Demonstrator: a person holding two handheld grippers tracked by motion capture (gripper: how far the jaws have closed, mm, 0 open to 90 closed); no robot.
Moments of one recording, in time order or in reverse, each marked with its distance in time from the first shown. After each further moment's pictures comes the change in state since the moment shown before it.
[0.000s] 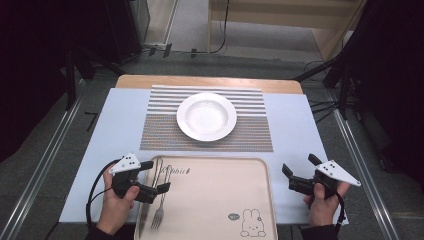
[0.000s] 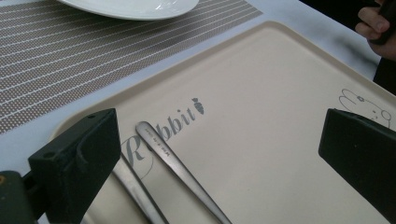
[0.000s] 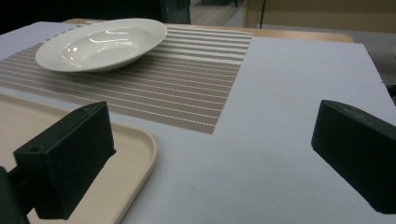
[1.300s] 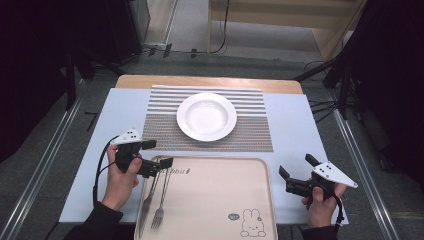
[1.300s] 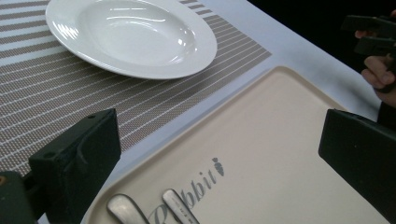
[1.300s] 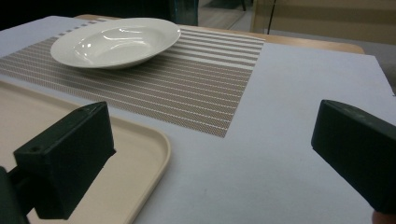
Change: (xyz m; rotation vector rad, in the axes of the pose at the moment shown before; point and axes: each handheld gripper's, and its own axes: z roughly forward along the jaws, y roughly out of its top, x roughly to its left) left arm 0.027 0.053 0.010 -0.040 -0.005 -0.039; right arm 0.010 0.002 -0.001 -0.005 0.023 -0.051
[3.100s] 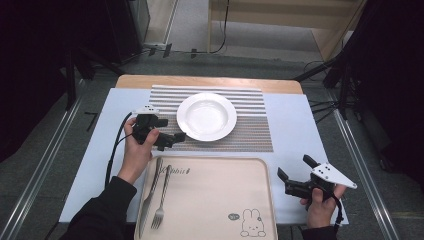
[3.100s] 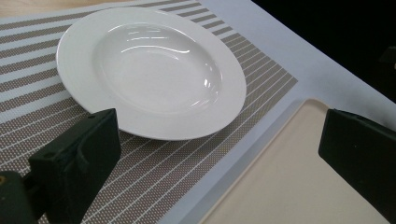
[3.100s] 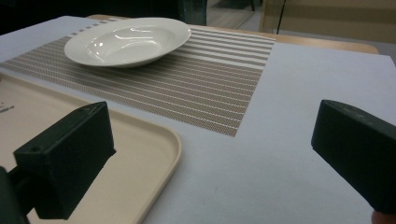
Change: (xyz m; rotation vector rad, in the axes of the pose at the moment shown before) left arm 0.028 0.053 0.048 0.028 0.017 -0.026; right arm 0.002 -0.002 -0.001 -0.002 0.035 -0.004
